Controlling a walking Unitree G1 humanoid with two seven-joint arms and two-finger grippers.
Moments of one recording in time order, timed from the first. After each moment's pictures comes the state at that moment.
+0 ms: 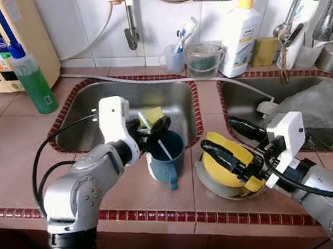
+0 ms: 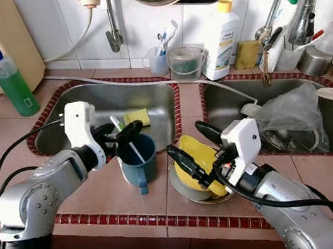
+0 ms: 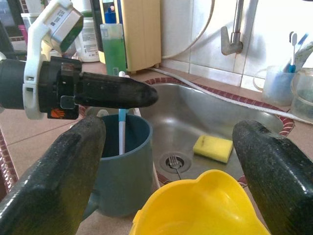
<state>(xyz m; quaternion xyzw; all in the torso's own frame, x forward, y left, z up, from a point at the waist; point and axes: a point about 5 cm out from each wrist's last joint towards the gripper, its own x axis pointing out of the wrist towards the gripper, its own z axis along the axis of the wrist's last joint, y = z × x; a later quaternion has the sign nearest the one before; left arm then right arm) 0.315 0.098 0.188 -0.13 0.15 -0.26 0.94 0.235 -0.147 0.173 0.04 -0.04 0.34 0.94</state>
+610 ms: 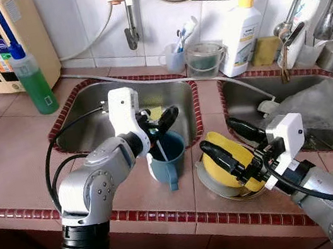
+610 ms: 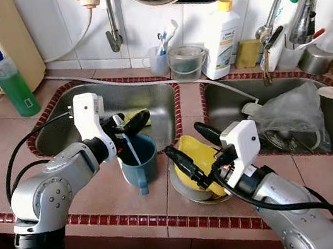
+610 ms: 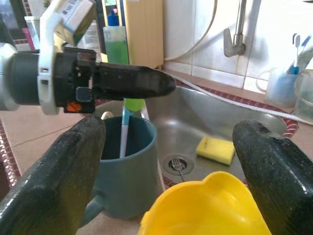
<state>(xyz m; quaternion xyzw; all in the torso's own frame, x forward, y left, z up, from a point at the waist) 0.317 0.085 0.197 -0.15 0.12 -0.27 0.94 0.230 -0.143 0.173 0.05 -0.04 0.35 0.94</state>
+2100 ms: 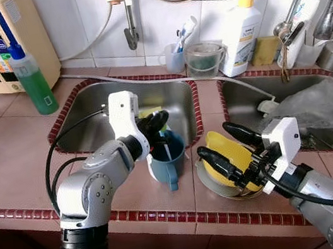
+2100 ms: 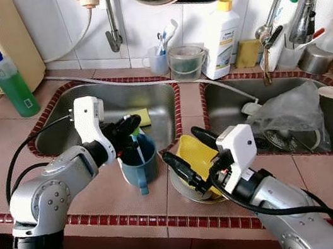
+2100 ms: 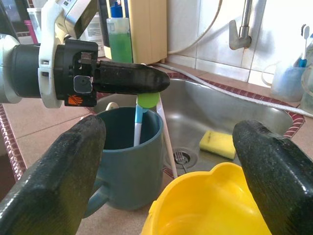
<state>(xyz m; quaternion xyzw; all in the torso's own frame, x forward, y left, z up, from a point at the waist) 0.315 0.088 0.194 -0.15 0.13 -0.28 0.94 0.229 -0.142 0.170 0.04 -0.03 0.35 0.94</state>
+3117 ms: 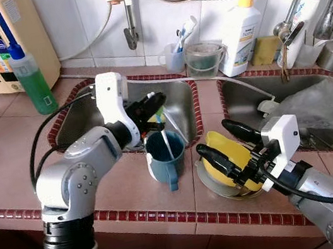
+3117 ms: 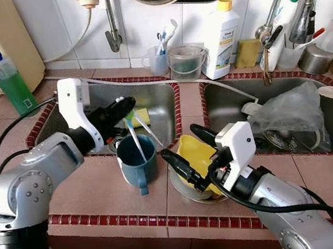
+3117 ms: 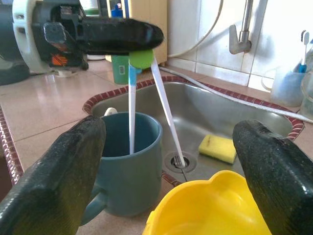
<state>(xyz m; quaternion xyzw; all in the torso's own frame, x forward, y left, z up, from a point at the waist) 0.317 0.103 0.232 -0.14 0.07 -0.34 0.93 0.232 -0.140 0.174 0.04 -0.04 0.35 0.93</state>
